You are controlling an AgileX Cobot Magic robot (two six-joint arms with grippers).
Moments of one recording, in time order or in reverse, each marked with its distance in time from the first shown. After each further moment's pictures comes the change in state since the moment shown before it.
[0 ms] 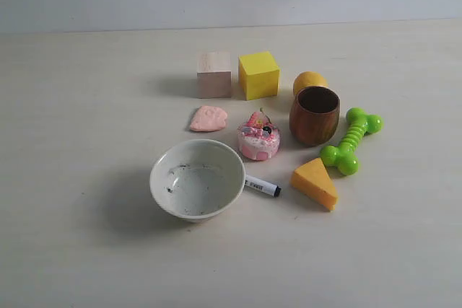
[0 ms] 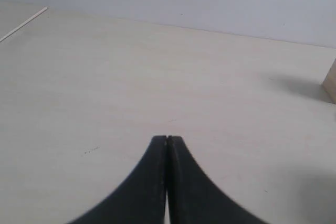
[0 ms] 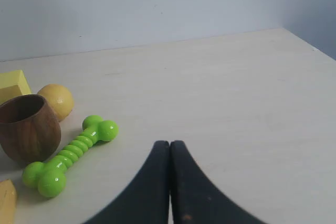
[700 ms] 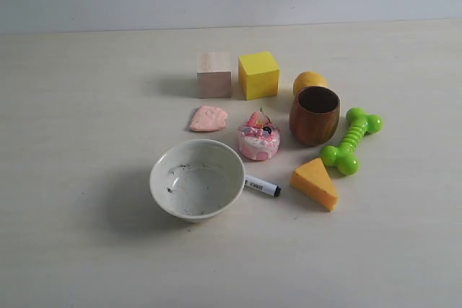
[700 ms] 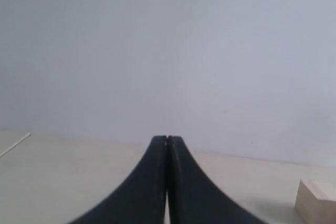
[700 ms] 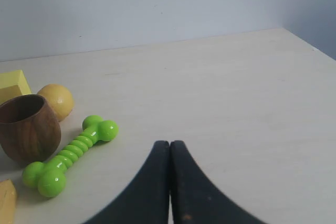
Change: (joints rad) left arm 0.000 0.000 0.000 0.000 -0.415 0.000; right arm 0.000 0.000 0.000 0.000 0.000 0.000
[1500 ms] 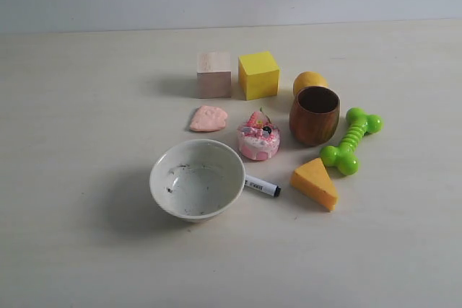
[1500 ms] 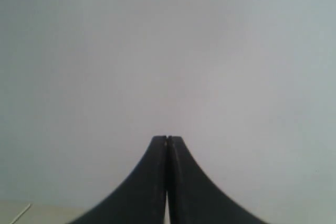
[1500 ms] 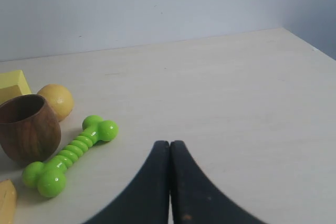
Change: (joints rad) left arm 0.000 0.197 -0.349 0.000 0.037 0.030; right arm 0.000 0.000 0.000 0.000 0.000 0.000
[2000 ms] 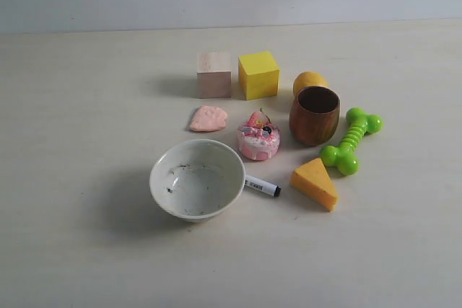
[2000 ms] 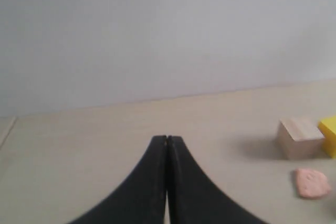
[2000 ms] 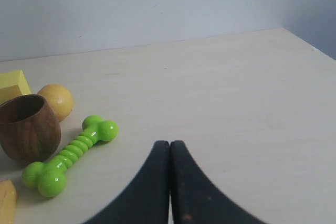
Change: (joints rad) left arm -0.119 0.477 -0.451 -0.105 0.519 0.257; right arm 0.000 0.000 0.000 0.000 0.000 0.000
